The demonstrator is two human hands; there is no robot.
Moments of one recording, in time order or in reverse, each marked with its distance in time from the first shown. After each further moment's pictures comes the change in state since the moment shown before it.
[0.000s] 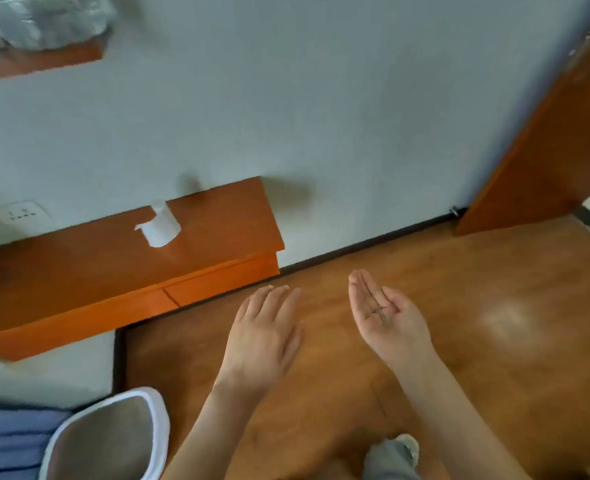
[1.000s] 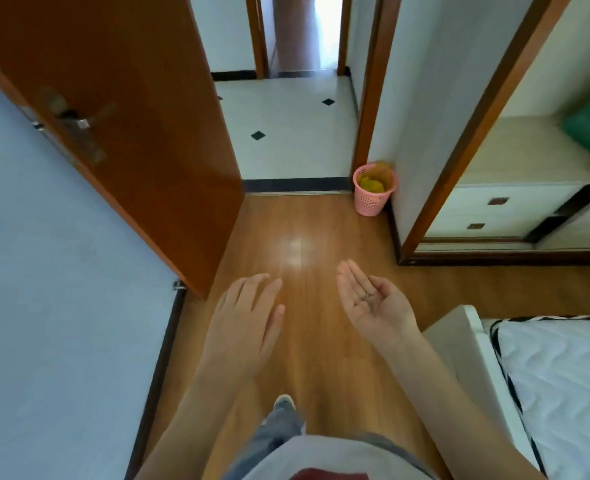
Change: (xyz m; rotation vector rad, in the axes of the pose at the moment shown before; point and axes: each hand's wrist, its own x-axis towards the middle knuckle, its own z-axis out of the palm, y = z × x) left_hand 0.564 0.518 0.280 -0.358 -0.184 1.069; right_hand 0.013 -0.644 -0.062 0.748 0.156 -0.920
